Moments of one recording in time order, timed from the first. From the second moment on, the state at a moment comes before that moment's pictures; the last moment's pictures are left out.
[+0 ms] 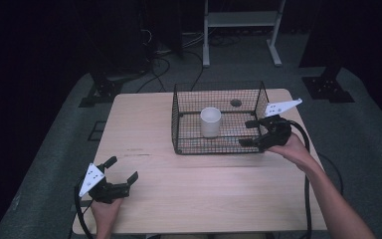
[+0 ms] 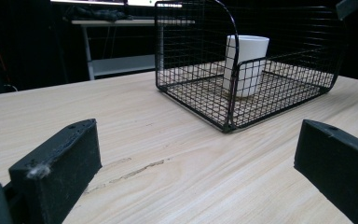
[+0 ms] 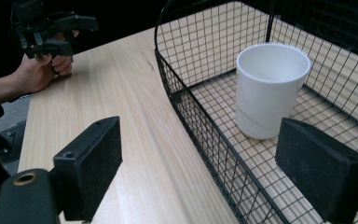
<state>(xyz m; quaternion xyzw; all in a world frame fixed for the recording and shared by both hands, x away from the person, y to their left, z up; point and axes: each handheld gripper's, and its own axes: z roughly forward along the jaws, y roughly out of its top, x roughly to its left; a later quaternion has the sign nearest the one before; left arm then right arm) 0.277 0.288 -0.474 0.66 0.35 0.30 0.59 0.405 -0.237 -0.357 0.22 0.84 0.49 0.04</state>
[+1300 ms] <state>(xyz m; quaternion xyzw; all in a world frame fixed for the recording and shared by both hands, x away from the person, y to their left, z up) 0.277 0.288 -0.474 0.66 0.35 0.30 0.59 0.367 -0.277 -0.382 0.24 0.83 0.50 0.04</state>
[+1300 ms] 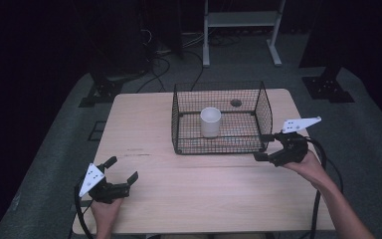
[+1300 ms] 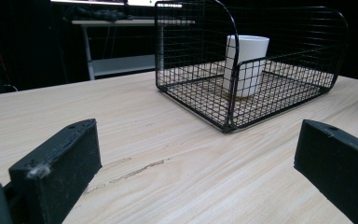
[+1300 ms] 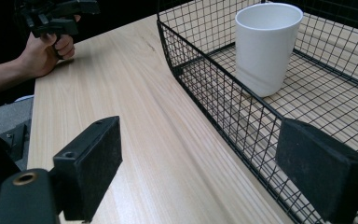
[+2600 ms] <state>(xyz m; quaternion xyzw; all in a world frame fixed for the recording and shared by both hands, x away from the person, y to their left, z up) 0.277 0.287 -0.474 0.67 0.35 0.30 0.59 0.331 -0.315 -0.420 0.28 0.81 0.51 0.06</state>
